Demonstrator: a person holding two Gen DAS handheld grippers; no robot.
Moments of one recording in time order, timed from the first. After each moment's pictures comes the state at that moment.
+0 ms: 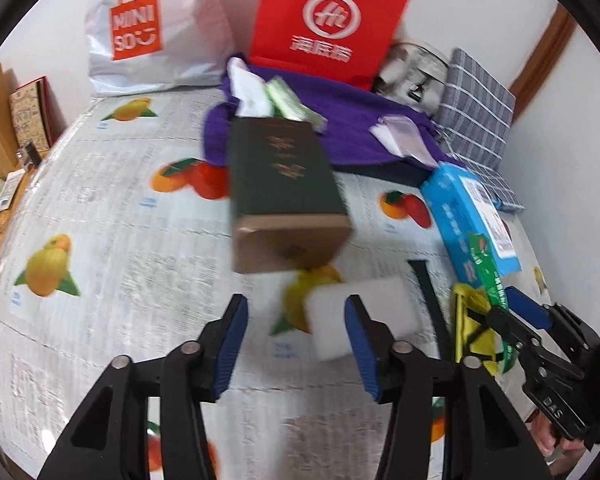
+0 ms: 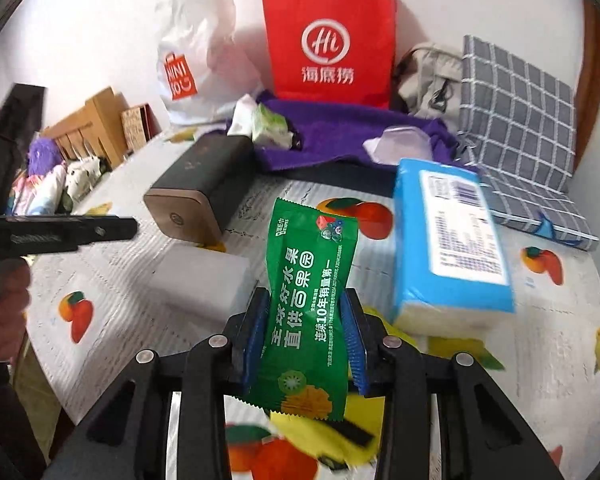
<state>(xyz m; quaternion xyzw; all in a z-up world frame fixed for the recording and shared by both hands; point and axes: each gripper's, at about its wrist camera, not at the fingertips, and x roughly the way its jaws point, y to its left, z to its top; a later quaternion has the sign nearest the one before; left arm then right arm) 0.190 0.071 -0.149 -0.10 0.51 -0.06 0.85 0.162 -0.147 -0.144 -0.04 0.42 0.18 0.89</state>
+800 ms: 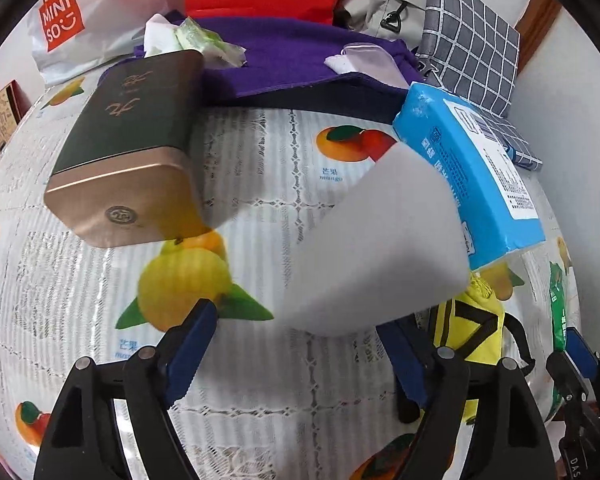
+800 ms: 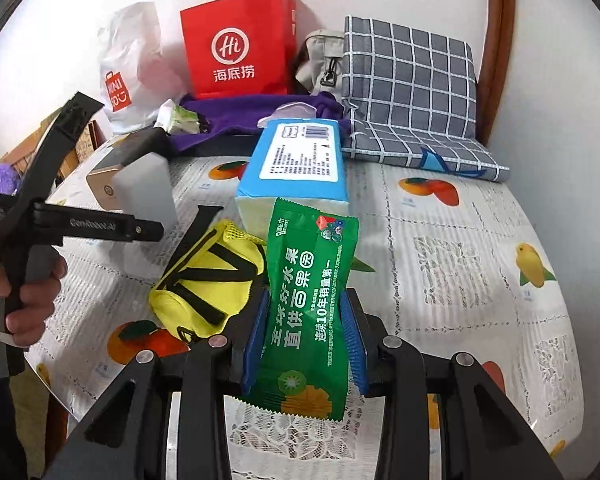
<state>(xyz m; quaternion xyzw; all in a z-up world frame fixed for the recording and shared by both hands) 0.212 -0.027 -0.196 -0.06 0.55 -0.04 0.83 0.116 -0.249 -0.163 -0.01 0.42 0.08 0.90</state>
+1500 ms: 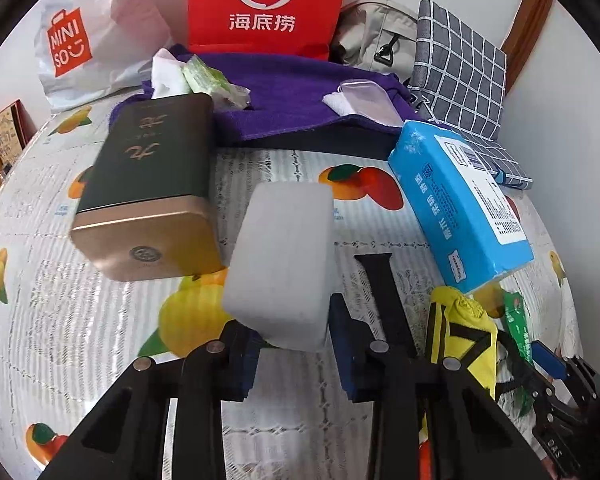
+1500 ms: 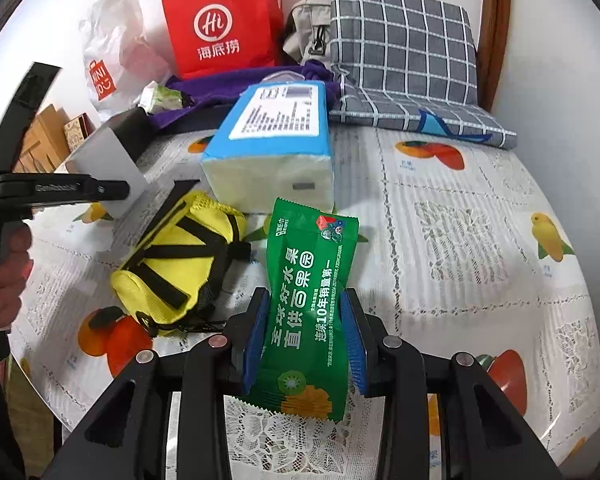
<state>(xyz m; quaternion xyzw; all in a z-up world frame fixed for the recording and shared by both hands) 0.210 -0.015 -0.179 -0.06 0.51 -0.05 0.86 0.126 -0.259 -0.198 0.00 0.46 0.08 0.88</state>
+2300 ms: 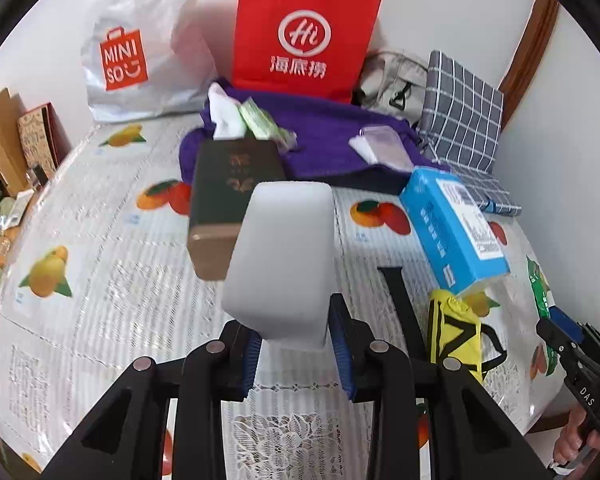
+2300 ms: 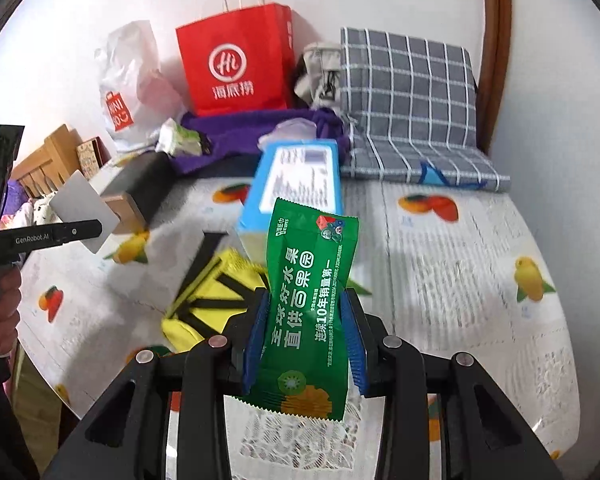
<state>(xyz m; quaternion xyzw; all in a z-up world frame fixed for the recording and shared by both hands) 0.174 0.034 -0.129 -0.08 0.47 -0.04 0.88 0.129 -0.248 -0.131 0.00 0.41 0.10 0.91</state>
